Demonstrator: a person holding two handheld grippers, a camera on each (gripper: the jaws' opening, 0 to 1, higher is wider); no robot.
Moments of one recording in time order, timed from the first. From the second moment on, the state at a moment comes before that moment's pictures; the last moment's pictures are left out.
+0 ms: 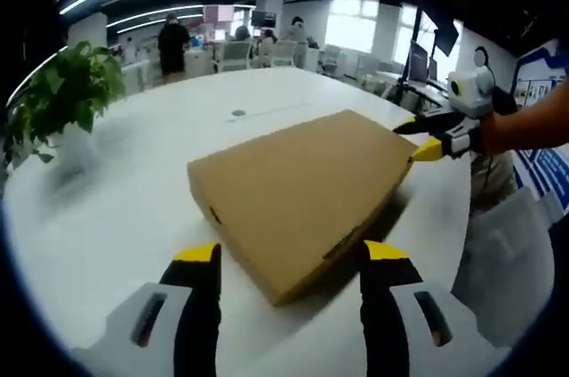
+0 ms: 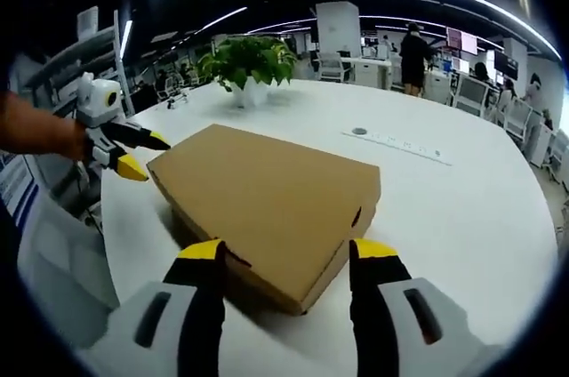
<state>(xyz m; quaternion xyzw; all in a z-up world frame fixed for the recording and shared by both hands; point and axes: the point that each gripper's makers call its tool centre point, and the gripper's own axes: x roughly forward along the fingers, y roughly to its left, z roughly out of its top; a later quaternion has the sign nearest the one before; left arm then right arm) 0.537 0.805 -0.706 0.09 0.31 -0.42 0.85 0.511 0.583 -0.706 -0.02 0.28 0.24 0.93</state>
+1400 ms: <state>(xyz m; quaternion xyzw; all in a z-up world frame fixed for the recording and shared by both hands) 0.536 0.811 -0.722 0.12 0.33 -0.41 0.84 0.500 0.586 -0.717 -0.09 0.29 0.27 0.92</state>
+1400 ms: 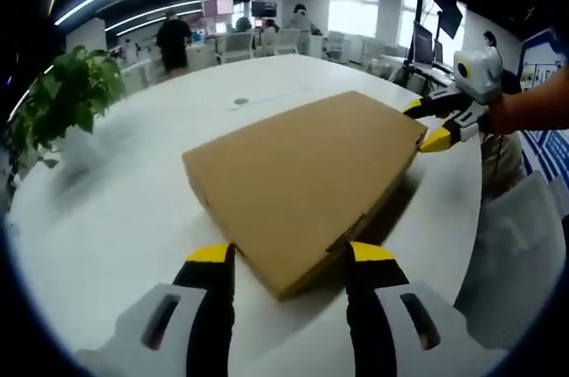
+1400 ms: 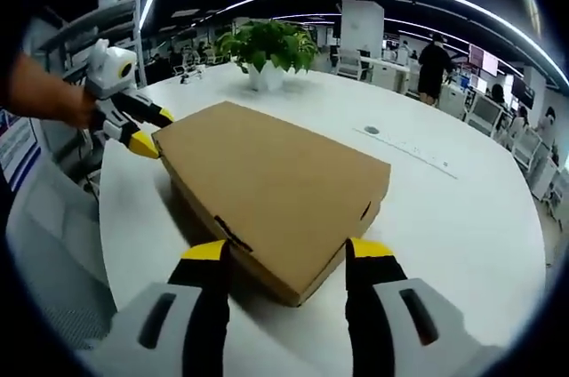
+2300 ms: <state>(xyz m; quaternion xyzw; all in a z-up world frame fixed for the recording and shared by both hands) 0.460 0.838 -0.723 0.12 0.34 -0.41 0.84 0.421 0.614 -0.718 -0.08 0.30 0.26 0.91</state>
